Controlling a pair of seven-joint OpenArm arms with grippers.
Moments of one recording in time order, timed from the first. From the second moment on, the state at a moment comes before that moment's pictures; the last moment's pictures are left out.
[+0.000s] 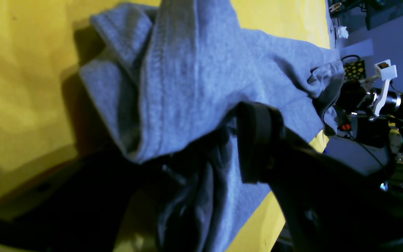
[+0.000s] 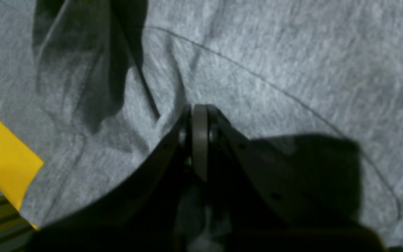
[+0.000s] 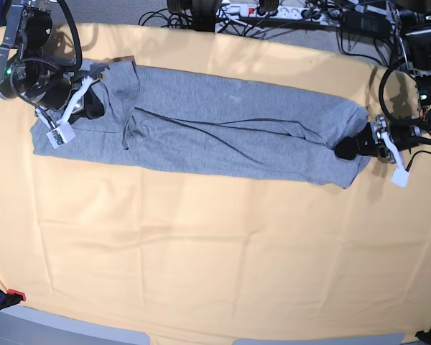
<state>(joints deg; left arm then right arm) -7.5 -33.9 -13.0 59.2 -87.6 -44.1 79.9 -15.7 16.8 21.4 102.3 40.5 41.6 -66.9</state>
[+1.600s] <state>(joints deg) -13.6 -34.8 -5.9 65.1 -87.0 -43.7 81.2 -15.7 16.8 21.4 102.3 42.7 41.6 -67.8</state>
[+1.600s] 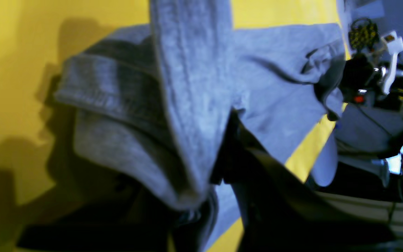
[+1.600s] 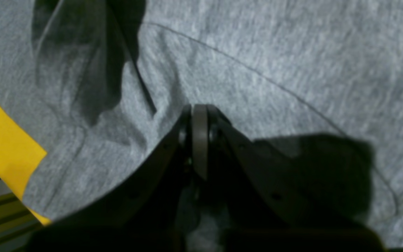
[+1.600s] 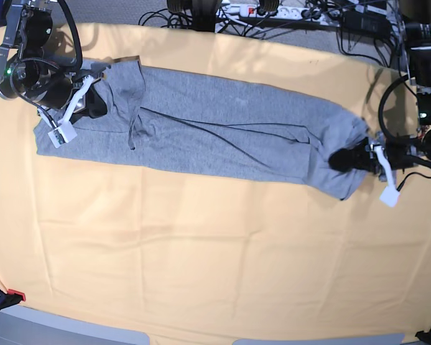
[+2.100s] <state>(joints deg) -4.8 -24.3 -5.9 91.2 -87.2 -43.8 81.5 -15.7 16.8 21.4 102.3 42.7 41.6 -67.8</state>
